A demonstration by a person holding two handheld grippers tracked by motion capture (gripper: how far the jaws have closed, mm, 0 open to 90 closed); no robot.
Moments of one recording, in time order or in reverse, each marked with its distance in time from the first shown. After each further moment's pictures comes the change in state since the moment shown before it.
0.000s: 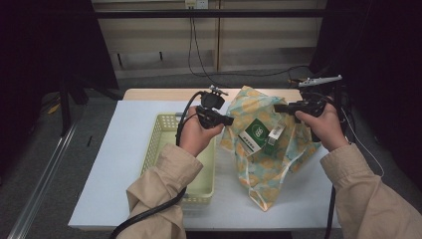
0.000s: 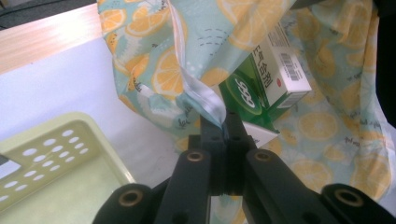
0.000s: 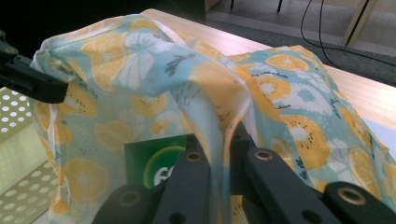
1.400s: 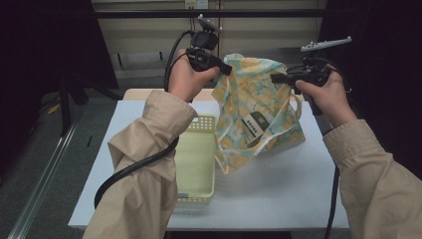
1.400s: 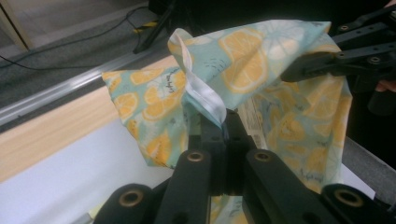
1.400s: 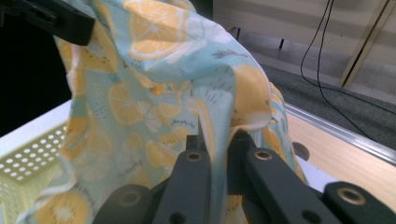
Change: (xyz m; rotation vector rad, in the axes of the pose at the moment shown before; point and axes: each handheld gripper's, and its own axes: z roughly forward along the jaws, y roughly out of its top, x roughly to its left) left arm 0.009 0.115 -0.078 -0.074 0.010 0.023; right arm 0.026 0.084 -0.031 -0.088 0.017 -0.068
